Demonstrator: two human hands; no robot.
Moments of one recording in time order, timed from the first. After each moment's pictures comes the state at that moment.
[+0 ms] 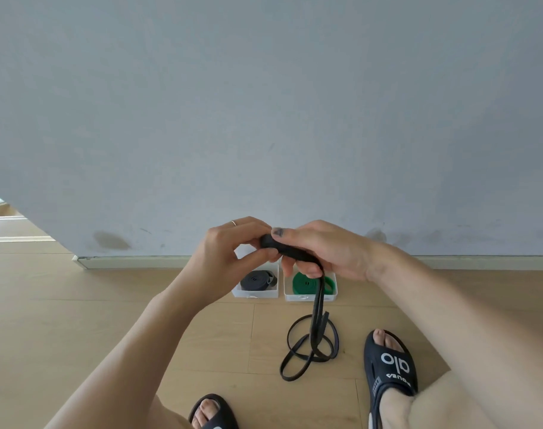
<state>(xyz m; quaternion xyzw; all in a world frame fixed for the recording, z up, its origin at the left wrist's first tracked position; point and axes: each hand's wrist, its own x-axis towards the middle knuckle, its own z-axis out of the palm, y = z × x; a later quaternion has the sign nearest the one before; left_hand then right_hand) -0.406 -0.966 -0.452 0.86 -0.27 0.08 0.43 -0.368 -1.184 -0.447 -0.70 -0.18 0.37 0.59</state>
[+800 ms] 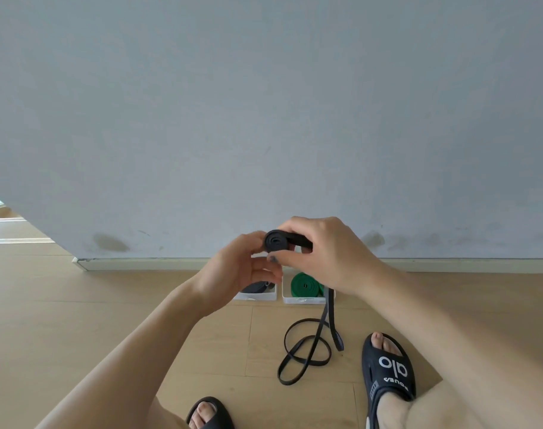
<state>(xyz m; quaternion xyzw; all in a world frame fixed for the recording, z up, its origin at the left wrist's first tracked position) -0.403 -0.988 -0.460 0.66 -0.04 -0.21 0.72 -0.381 -1.191 -0.457 -0.88 -0.25 0.03 0.40</state>
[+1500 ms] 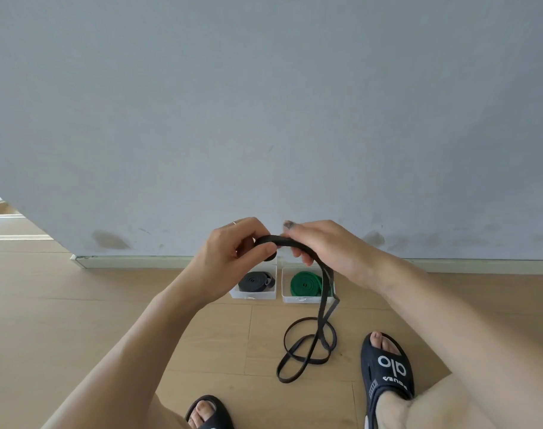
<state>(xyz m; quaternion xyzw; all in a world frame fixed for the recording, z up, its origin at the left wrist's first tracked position) -0.407 -0.973 -0.452 0.87 -0.15 0.01 0.46 -0.381 -1.188 -0.438 -0.83 -0.13 0.23 0.49</state>
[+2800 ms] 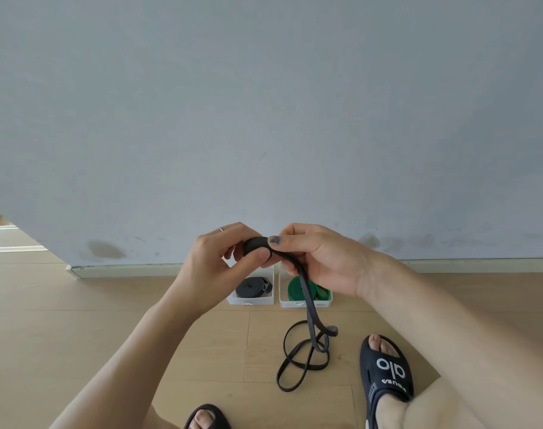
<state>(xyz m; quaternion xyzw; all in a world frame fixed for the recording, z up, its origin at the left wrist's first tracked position) -0.414 -0.975 -0.446 0.87 -0.21 0.11 0.44 -0.375 -1.184 -0.445 -0.58 -0.06 0.35 0.73</state>
